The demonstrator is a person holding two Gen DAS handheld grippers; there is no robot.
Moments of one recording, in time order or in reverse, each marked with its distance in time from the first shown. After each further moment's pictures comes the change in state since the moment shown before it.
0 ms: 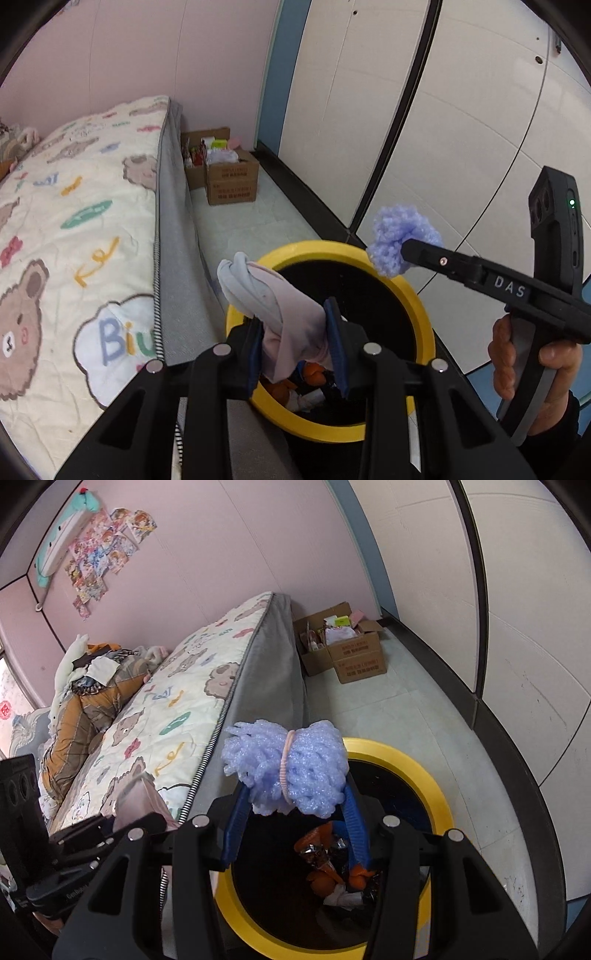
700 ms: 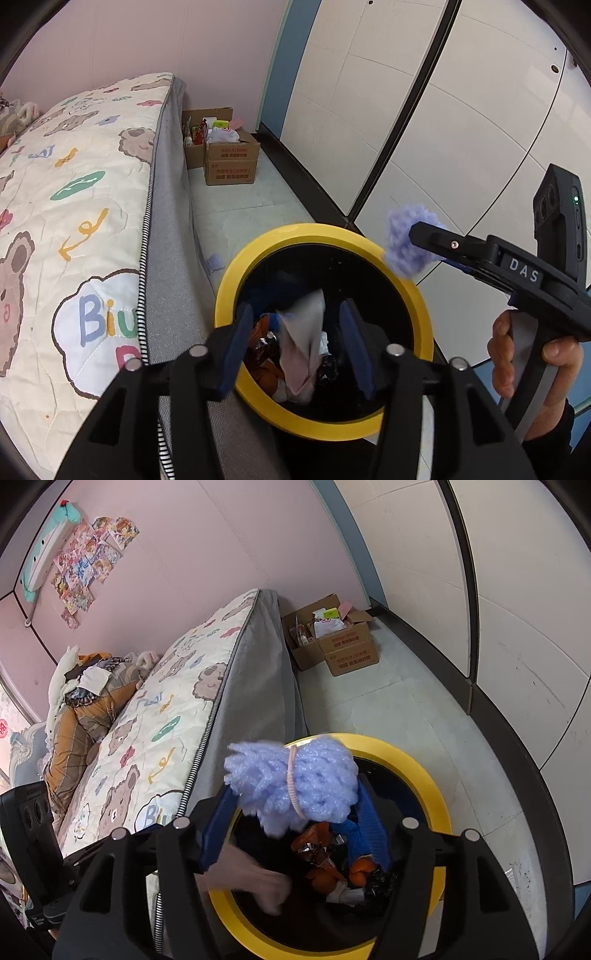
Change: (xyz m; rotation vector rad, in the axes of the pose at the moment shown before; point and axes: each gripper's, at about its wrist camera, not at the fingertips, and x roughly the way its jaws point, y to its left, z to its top) left arm 0.010 0.003 -0.005 -0.057 0.037 -0.020; right arm 0.009 -0.008 -0.002 0.062 0.014 -0.012
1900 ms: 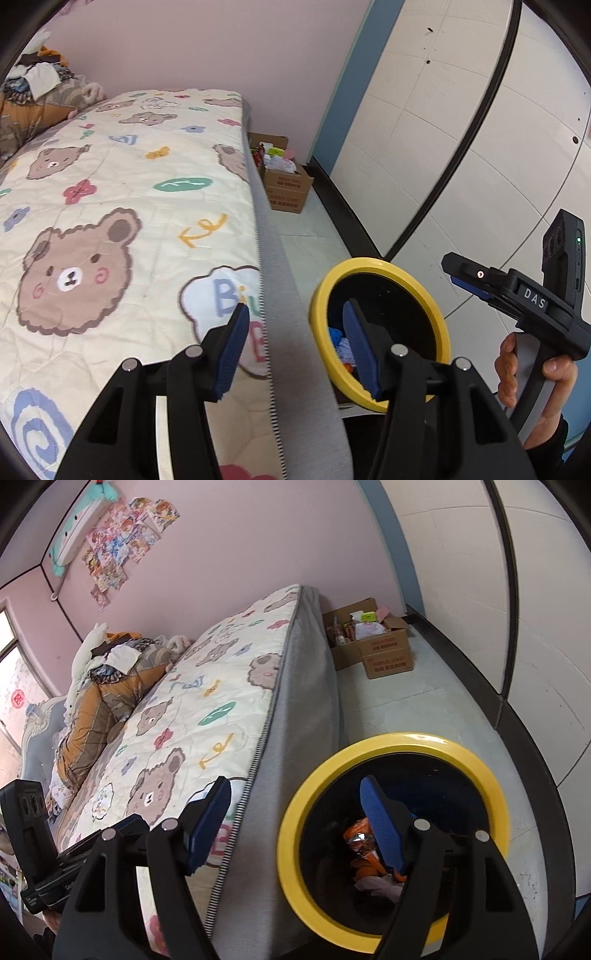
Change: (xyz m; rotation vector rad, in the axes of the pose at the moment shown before) left arm -0.105 0.088 -0.027 -0.174 -0.136 0.107; right arm -0.012 0.097 -0.012 -0.112 0.015 0.089
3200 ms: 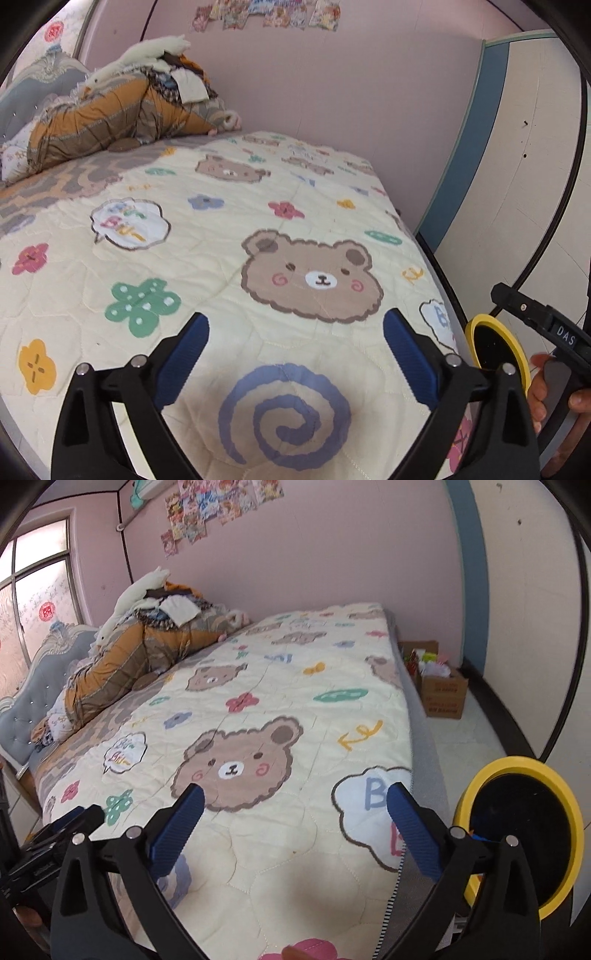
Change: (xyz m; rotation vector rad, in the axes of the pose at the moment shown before) left arm -0.152 0.199 -0.075 -0.207 -0.290 0.334; right arm 0.061 0.256 -0.089 -0.315 -0.098 -0.001
